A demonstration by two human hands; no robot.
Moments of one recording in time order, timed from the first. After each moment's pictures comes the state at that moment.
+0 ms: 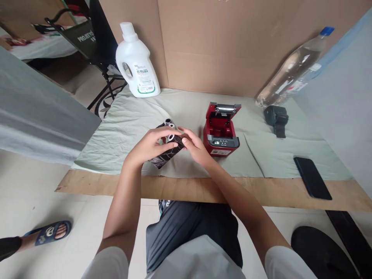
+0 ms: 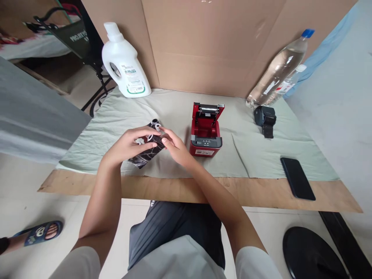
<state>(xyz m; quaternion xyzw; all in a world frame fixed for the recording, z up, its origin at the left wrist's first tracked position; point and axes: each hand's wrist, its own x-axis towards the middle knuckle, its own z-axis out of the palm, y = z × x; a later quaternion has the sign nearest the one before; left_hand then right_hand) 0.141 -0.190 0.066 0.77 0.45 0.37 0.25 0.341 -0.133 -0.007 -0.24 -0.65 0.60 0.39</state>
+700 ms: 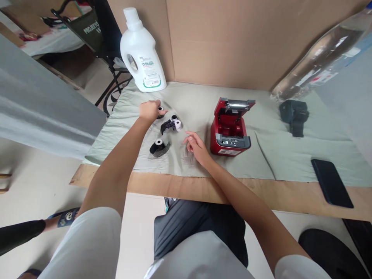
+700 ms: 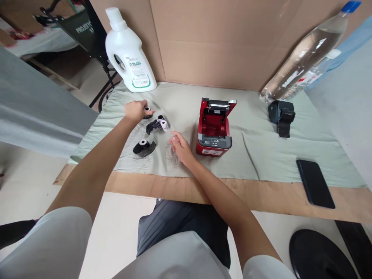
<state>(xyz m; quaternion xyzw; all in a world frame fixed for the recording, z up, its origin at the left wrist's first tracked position) 0.048 -0.029 0.008 0.61 0.79 0.06 0.01 0.323 -0.127 -0.058 -0.32 -0.56 0.65 0.41</state>
